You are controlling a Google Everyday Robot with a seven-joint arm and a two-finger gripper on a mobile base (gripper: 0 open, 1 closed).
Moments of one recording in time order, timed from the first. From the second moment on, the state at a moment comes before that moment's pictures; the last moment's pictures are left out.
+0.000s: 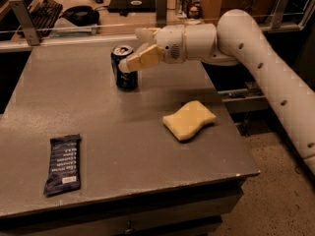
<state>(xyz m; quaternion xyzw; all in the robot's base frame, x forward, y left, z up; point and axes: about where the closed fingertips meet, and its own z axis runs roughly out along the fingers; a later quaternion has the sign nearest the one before) 0.624 0.066 0.959 -0.58 -0.48 -0.48 0.45</state>
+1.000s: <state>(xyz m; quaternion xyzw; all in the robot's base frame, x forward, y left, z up) 0.570 -0.014 1.024 -0.58 -0.46 -0.55 0.39</state>
